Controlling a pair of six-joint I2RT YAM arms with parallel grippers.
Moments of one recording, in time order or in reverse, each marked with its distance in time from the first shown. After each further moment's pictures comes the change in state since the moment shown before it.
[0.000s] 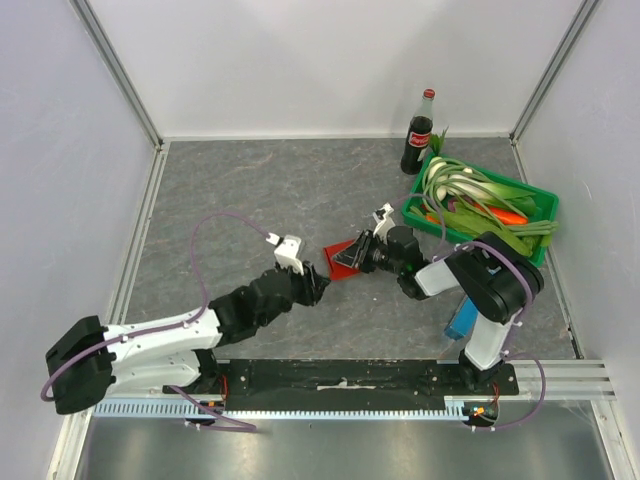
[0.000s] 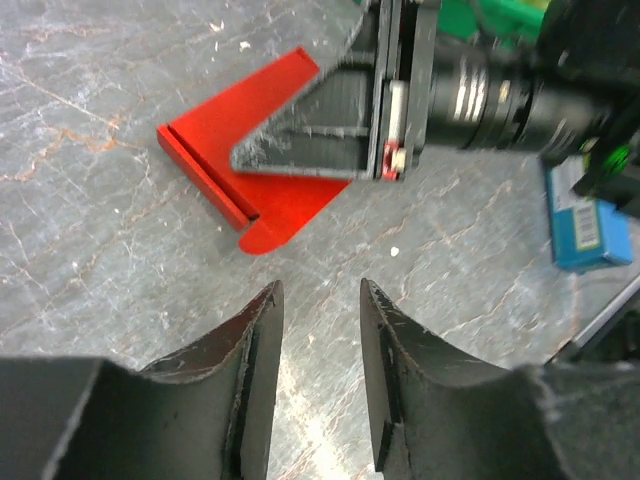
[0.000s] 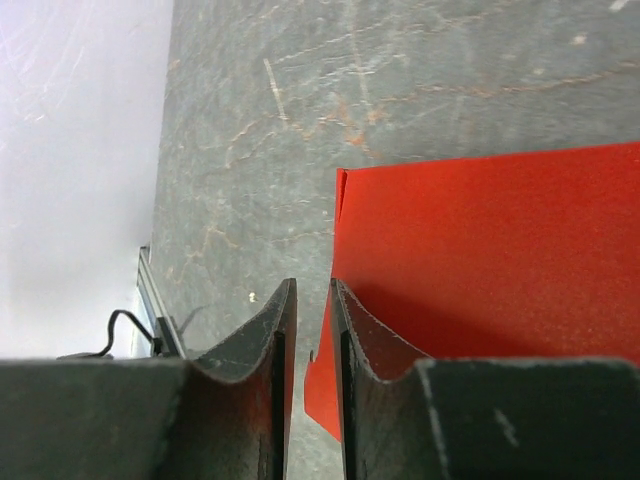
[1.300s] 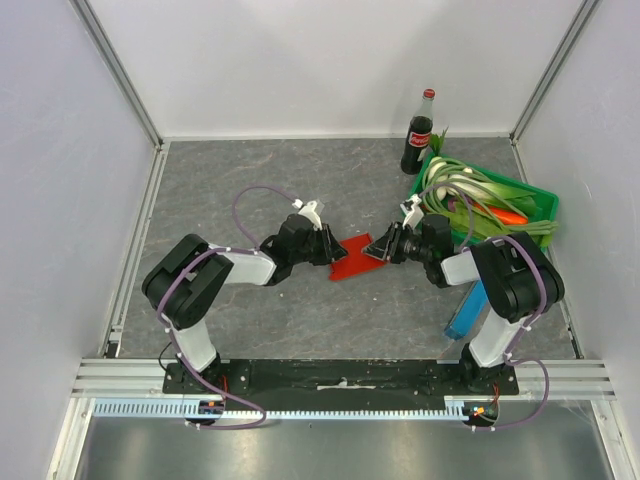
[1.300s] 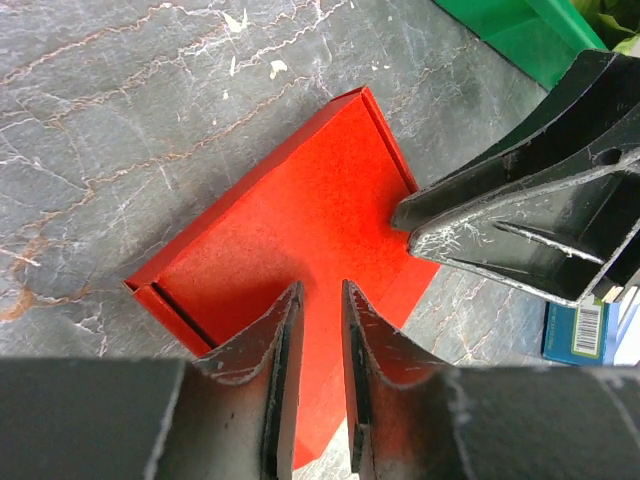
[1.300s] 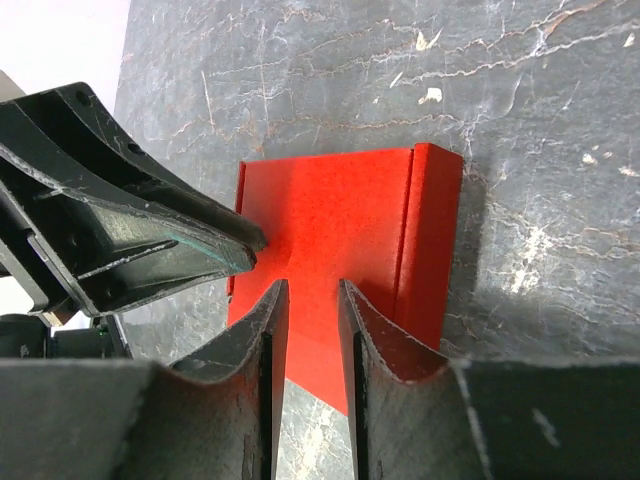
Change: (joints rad) left arm 0.422 0.737 0.346 0.241 0.600 -0.166; right arm -0.289 -0.030 -0.028 -0.111 -0.245 -0.269
